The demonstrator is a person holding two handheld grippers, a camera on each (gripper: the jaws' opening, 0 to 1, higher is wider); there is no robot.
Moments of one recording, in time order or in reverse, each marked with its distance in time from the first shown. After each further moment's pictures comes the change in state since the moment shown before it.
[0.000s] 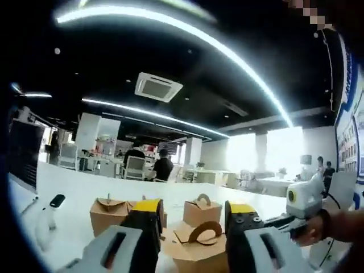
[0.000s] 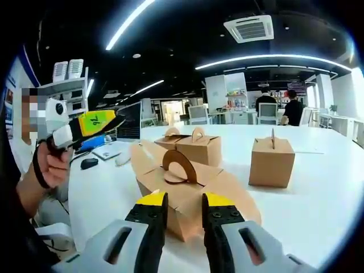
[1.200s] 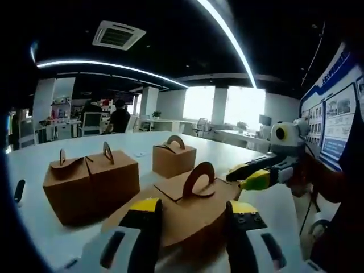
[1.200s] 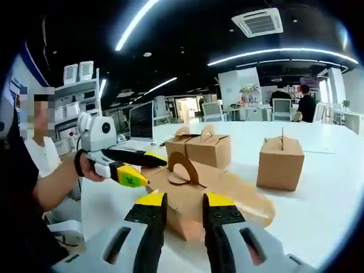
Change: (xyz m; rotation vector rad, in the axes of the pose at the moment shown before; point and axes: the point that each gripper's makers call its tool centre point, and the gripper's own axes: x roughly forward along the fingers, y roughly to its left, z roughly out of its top) left arm 0.022 0.006 -0.085 -0.017 0.370 -0.331; right arm -0.003 -0.002 0.013 0.039 -0.003 0.146
